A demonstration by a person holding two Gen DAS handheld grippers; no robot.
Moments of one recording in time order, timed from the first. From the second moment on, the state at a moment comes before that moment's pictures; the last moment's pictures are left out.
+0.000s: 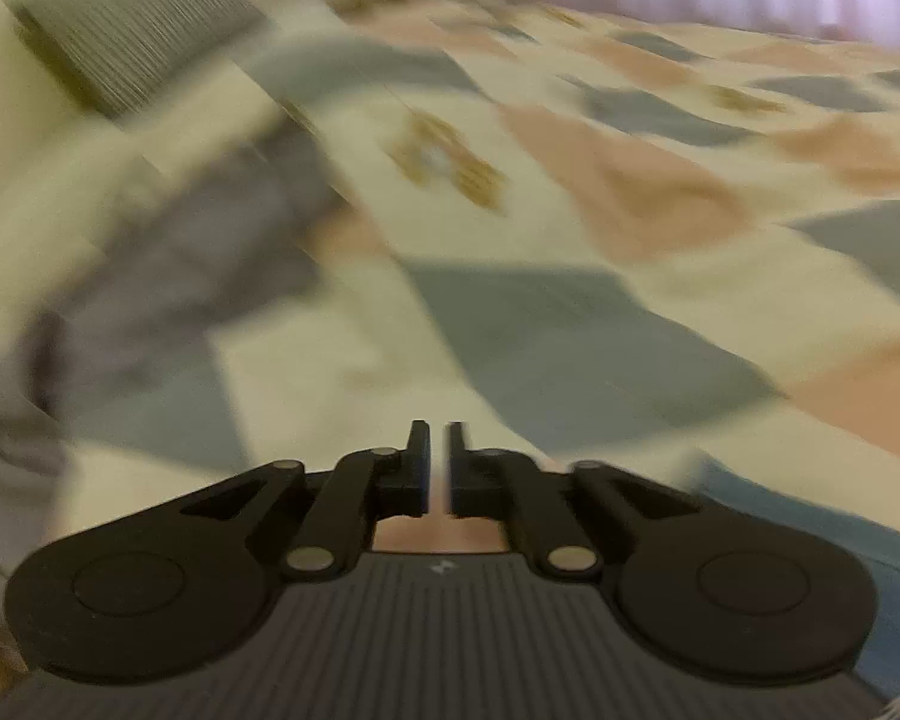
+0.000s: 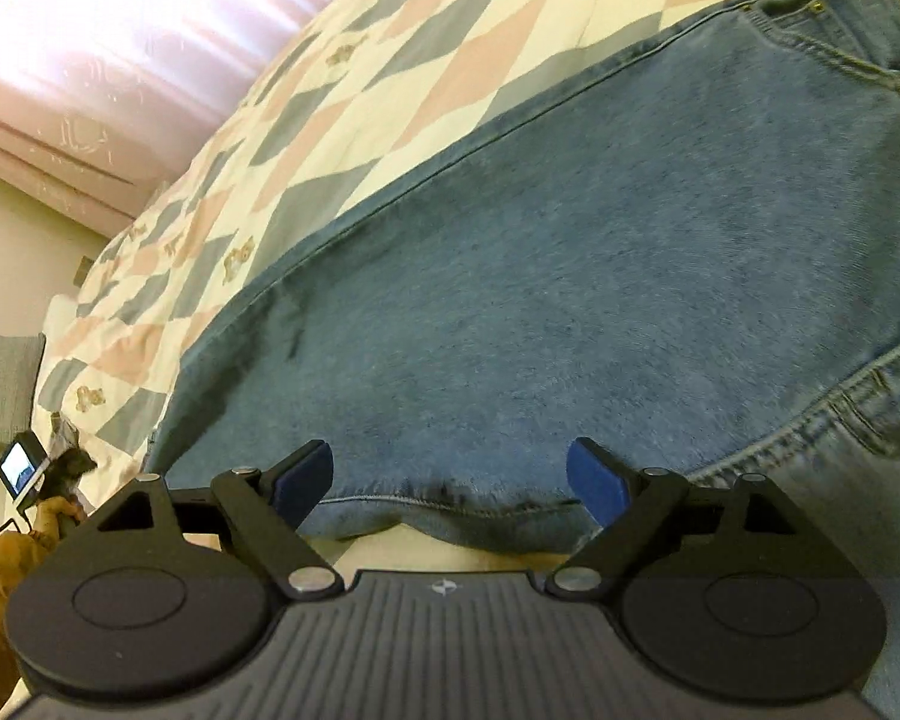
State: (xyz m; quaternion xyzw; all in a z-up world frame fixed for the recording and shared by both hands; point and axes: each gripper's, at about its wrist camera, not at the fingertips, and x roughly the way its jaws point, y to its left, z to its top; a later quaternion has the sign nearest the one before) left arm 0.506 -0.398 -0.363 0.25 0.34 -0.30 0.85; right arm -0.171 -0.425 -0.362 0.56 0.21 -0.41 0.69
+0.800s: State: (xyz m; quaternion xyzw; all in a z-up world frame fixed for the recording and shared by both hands) left arm 0.469 -0.453 -0.409 0.35 0.36 -0.47 0.72; right arm -0.160 -0.394 -0.369 0.55 0.19 -0.45 0.67
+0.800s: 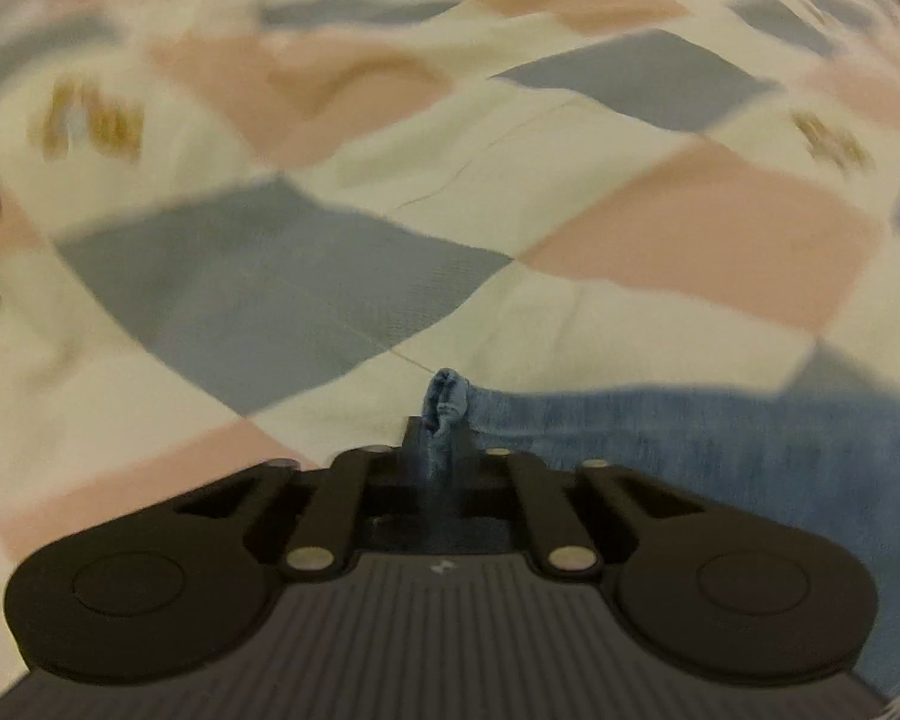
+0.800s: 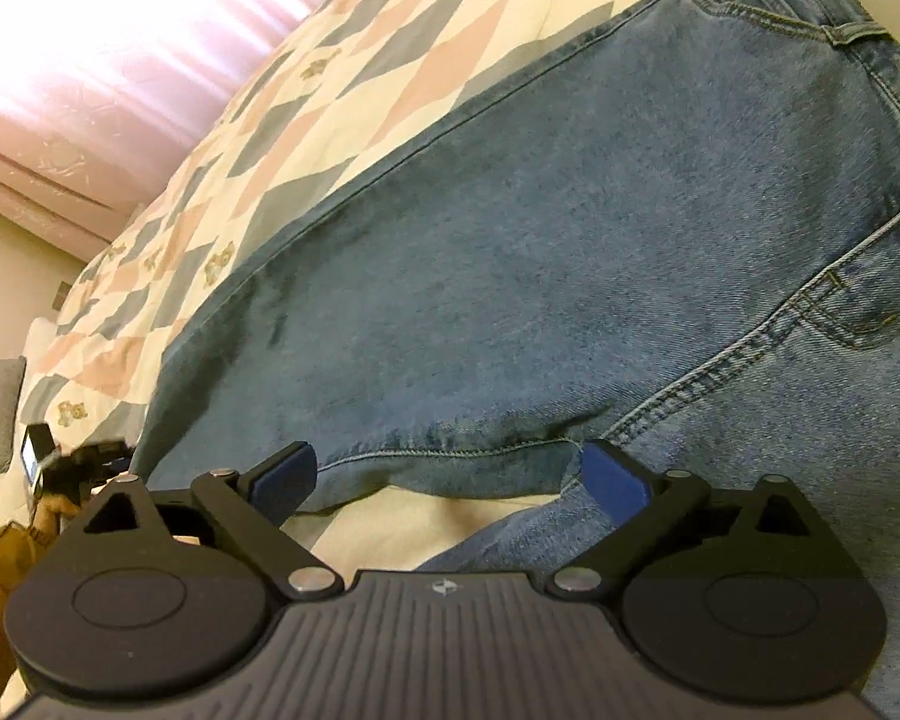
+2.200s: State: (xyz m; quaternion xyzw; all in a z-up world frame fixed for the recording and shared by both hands) left arm 0.284 -0.024 -0.369 0.18 0.49 -0.31 0.80; right arm -0.349 -0.273 -0.373 0.44 0.34 -0.58 0.60
